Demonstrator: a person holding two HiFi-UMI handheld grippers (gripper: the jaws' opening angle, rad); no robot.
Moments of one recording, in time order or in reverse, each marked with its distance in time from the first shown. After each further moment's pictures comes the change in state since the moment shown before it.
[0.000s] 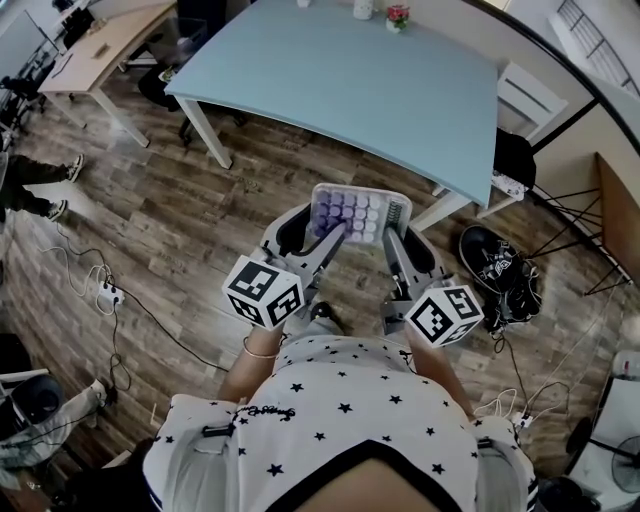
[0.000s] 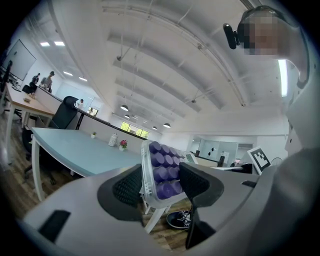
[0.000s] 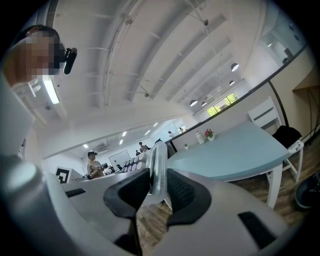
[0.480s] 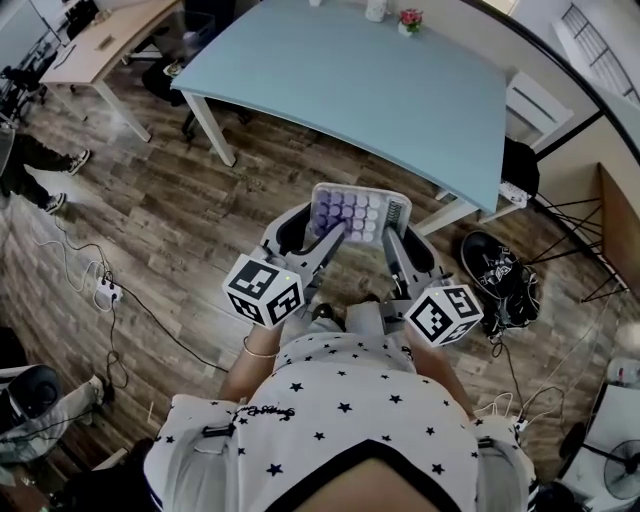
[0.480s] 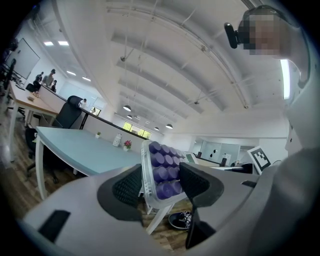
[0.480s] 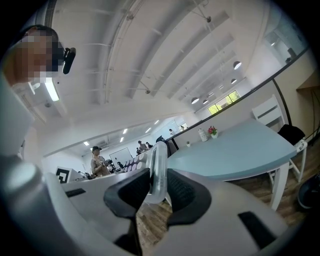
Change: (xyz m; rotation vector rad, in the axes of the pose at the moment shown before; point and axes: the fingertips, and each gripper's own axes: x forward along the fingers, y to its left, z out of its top) left arm -0.012 0.031 0.004 -0.023 -0.010 0.018; right arm 0.029 0.015 -0.009 -0.010 0.026 0.008
